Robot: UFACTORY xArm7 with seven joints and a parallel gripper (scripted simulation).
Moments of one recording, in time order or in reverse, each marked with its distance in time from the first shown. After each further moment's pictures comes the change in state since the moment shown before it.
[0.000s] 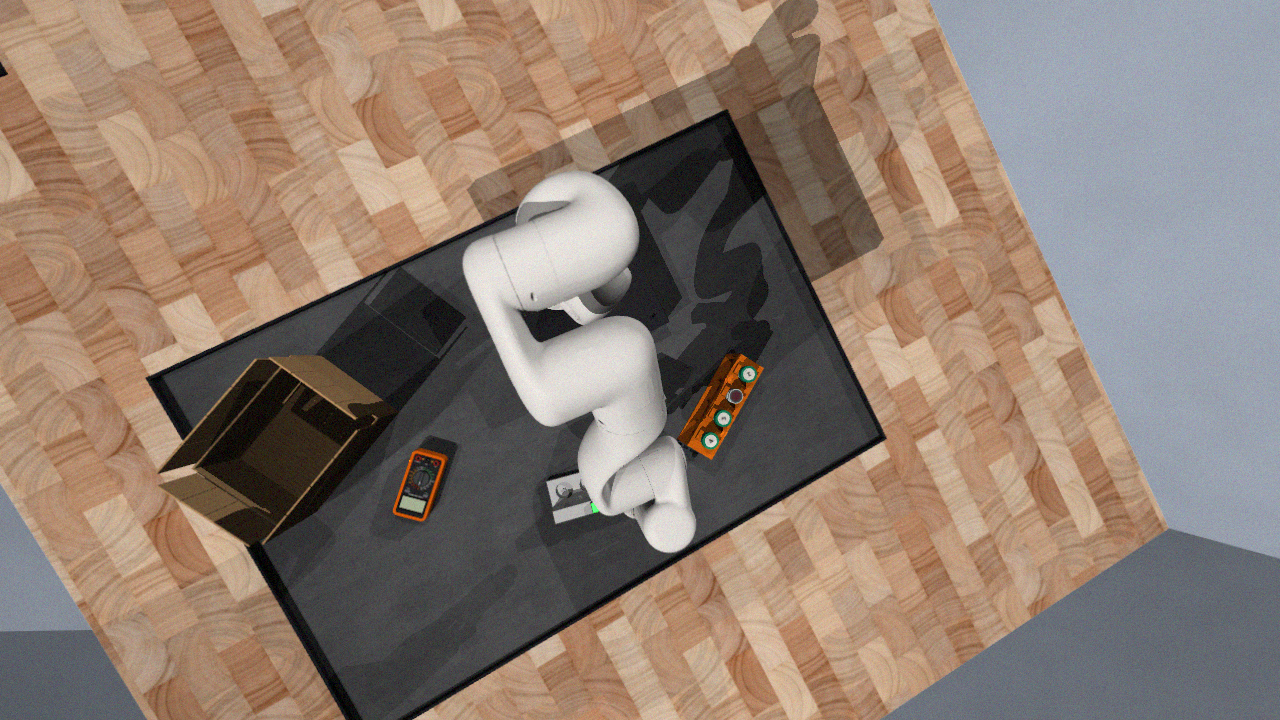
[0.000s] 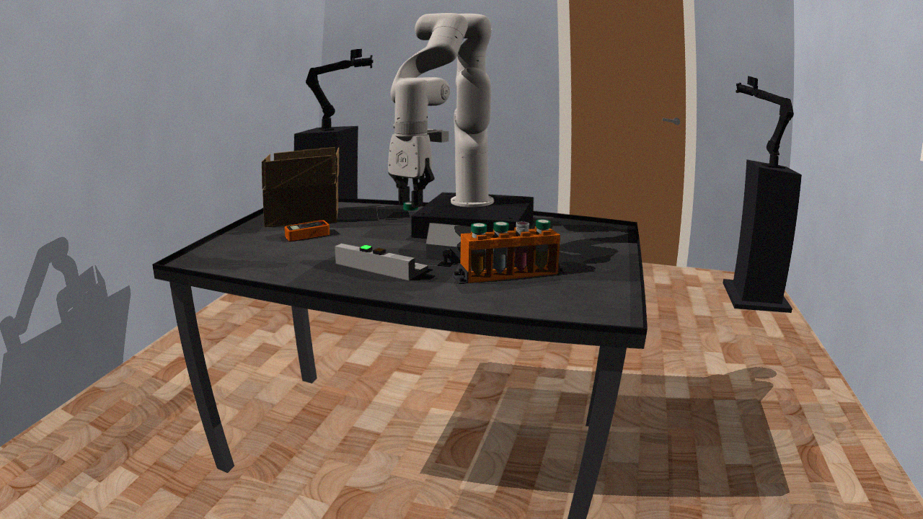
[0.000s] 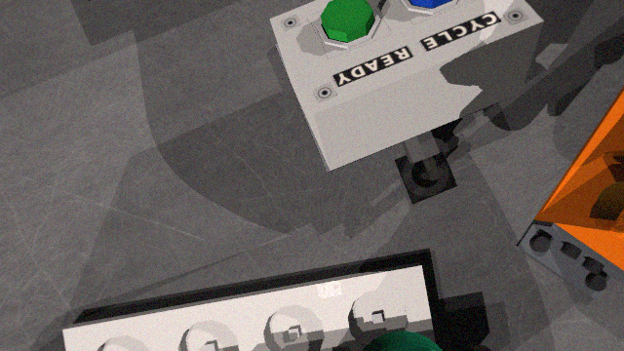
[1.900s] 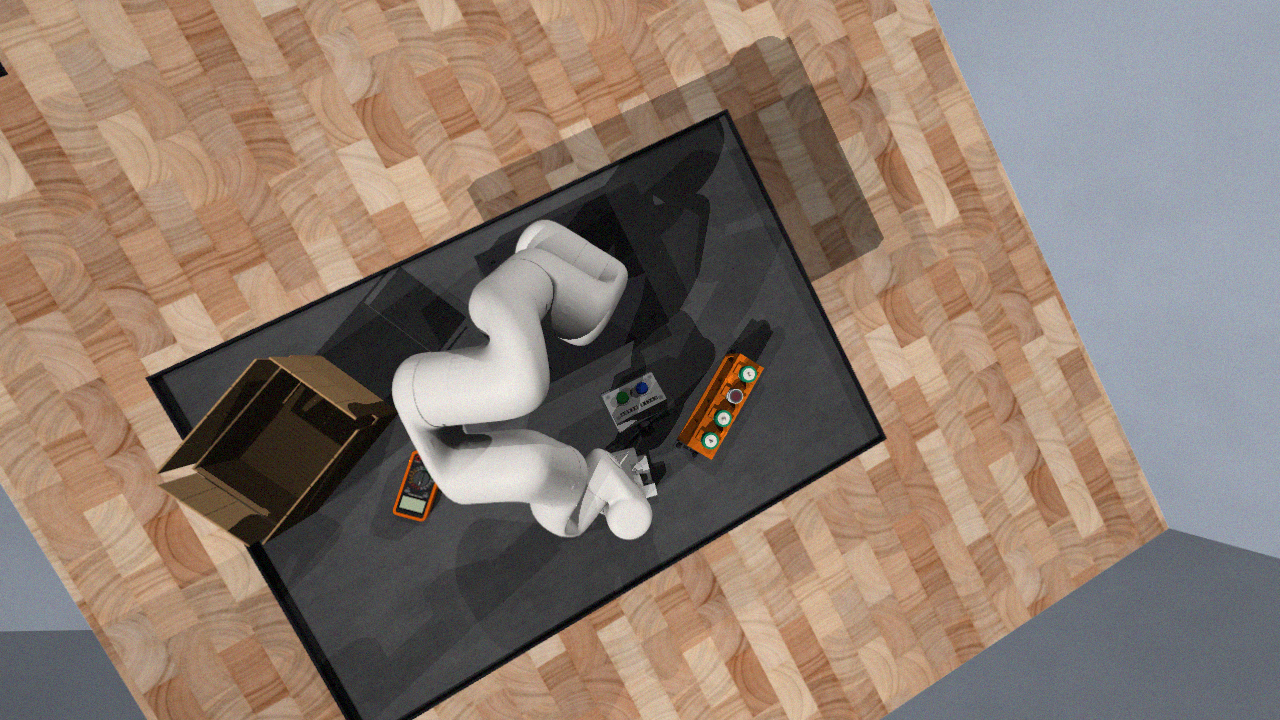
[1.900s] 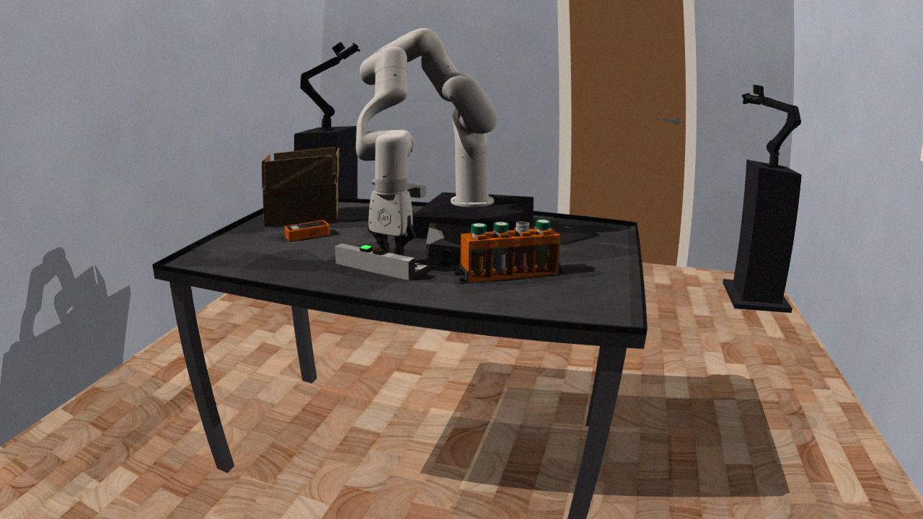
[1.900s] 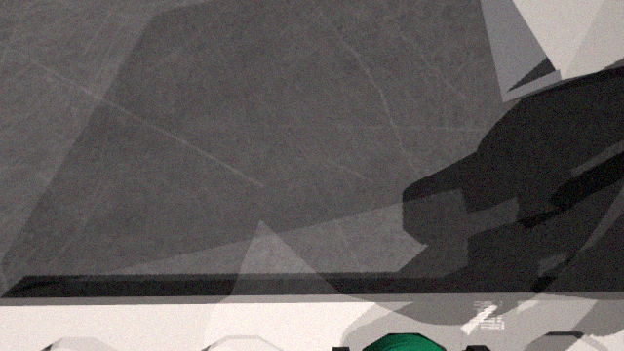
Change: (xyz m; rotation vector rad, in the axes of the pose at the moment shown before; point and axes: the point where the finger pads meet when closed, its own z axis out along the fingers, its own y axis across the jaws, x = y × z) arm -0.026 -0.039 0.136 0.001 -0.009 -0.166
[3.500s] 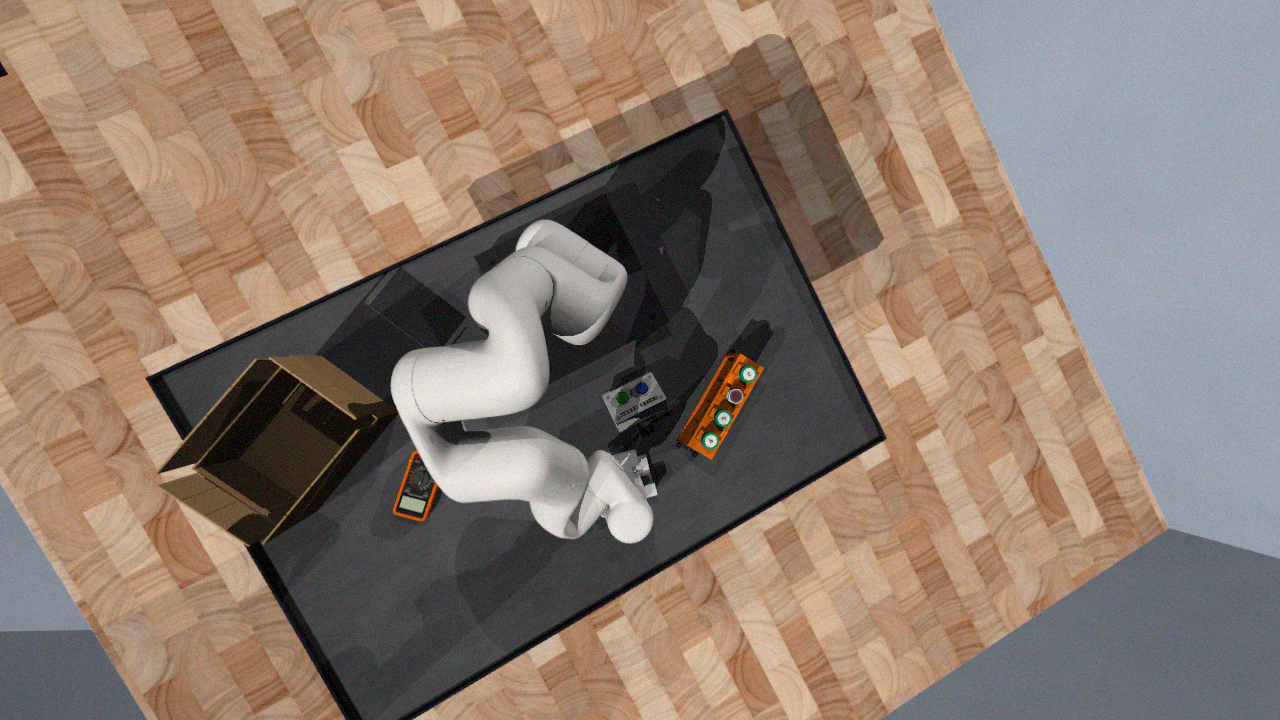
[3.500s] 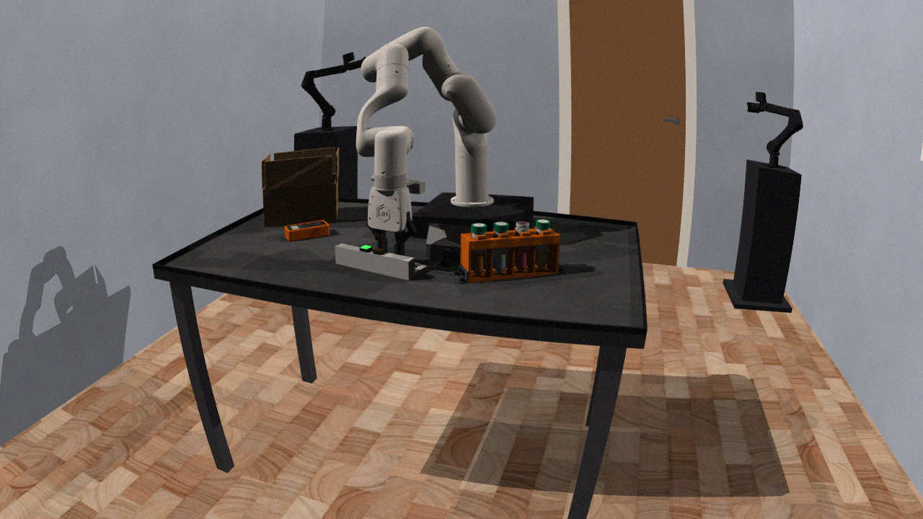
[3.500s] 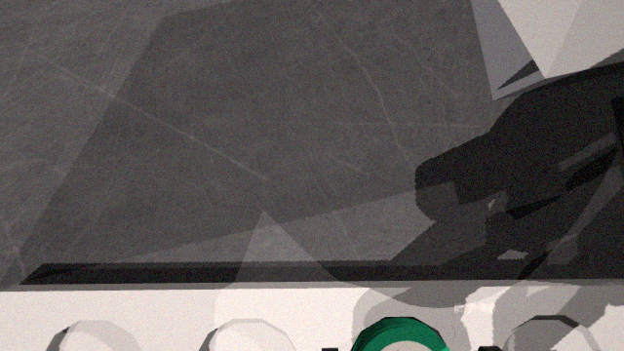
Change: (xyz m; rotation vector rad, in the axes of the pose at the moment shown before) arm -0.002 0.000 -0.010 0.000 0.000 0.000
